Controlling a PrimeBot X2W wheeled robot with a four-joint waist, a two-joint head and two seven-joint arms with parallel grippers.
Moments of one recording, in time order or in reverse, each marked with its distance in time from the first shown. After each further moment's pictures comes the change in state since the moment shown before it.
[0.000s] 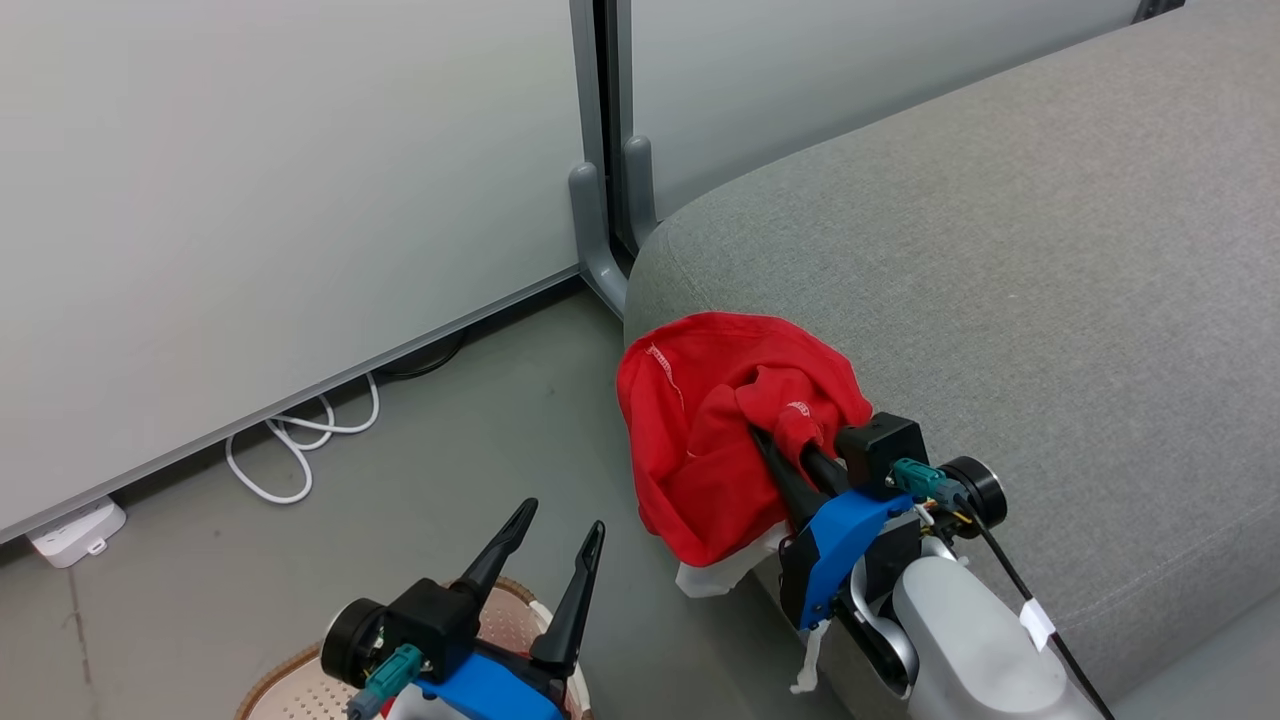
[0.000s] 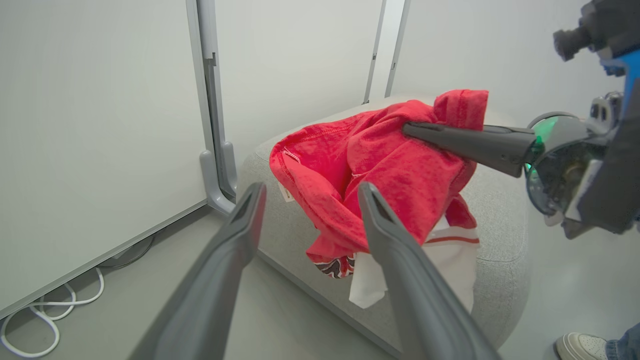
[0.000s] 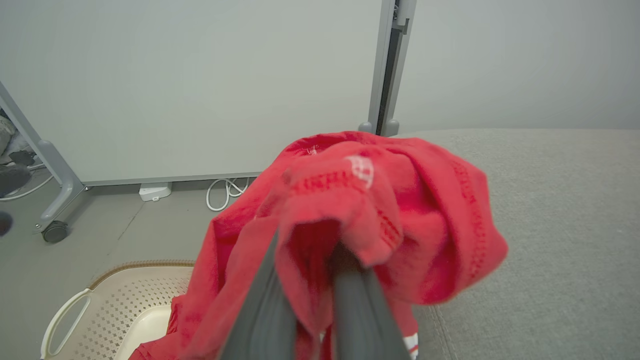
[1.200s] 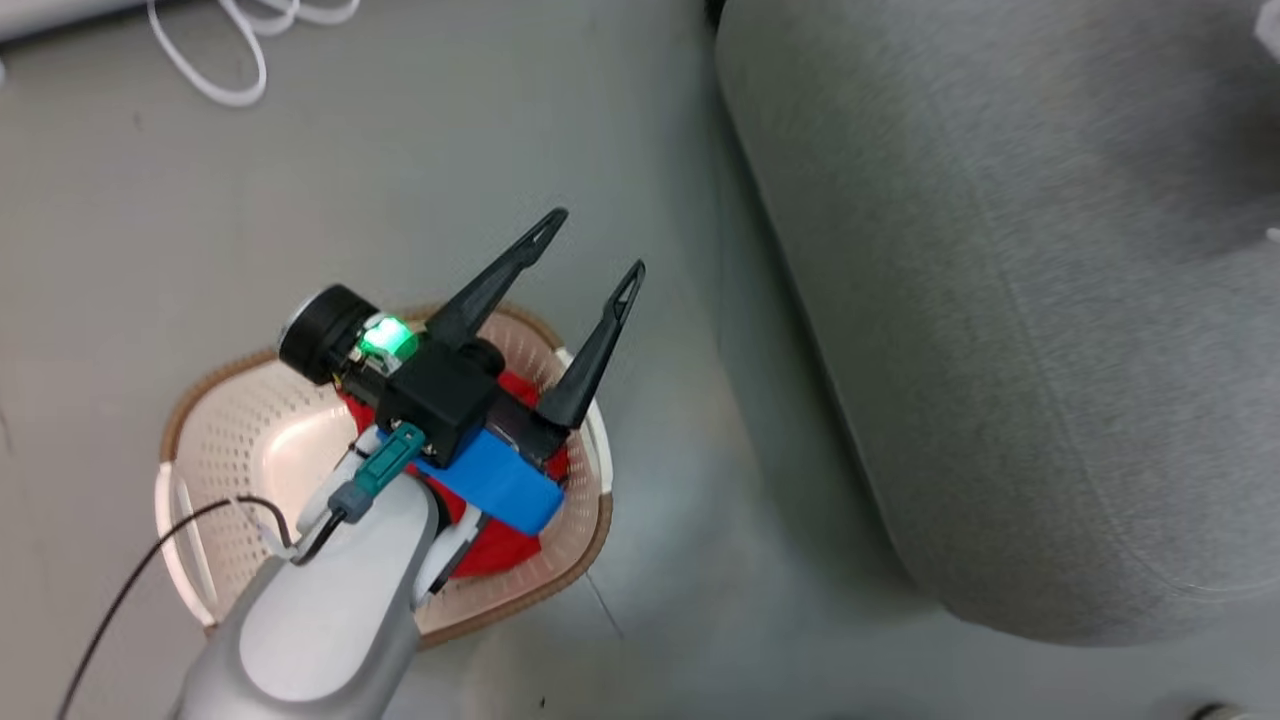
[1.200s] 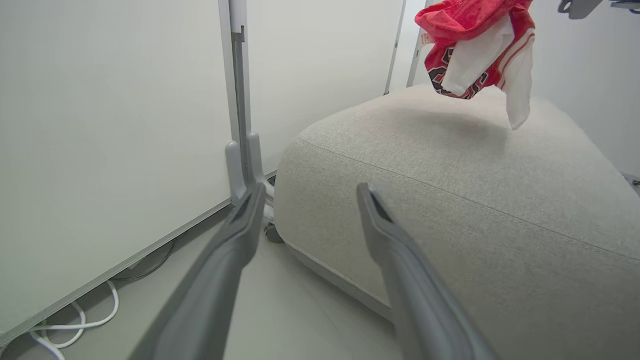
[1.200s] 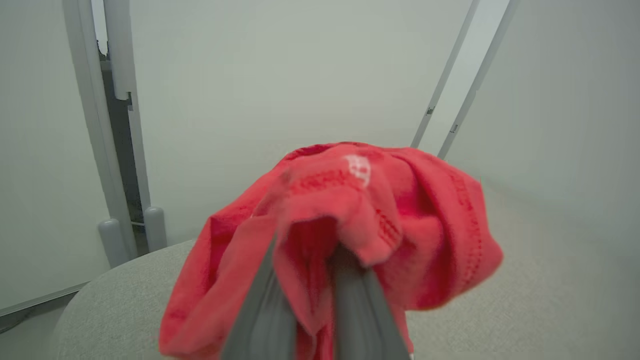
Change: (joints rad) left arm -0.423 0.122 -0.139 -0.093 0.063 0.000 0.000; right arm -0.510 -0.319 -0.841 -0.094 -0.226 0.000 0.116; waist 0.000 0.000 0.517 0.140
